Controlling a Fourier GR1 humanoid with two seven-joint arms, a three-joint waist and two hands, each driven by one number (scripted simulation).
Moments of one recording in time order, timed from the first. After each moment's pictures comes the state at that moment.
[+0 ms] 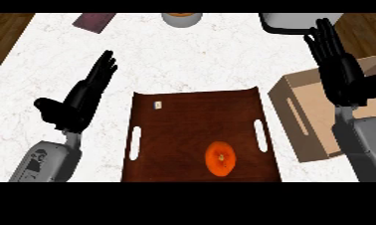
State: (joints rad) left arm -0.22 0.33 -0.19 -1.44 0.25 0.07 -0.05; right arm -0.36 -0.45 0.11 -1.35 -0.42 -0.14 -0.13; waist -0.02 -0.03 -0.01
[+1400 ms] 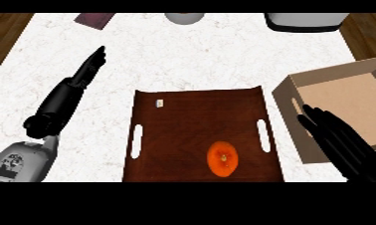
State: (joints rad) left arm -0.21 0.46 -0.21 -1.55 0.08 0.00 -0.08; right arm 0.12 -0.97 0.44 -2.31 0.44 -0.13 0.44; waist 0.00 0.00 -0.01
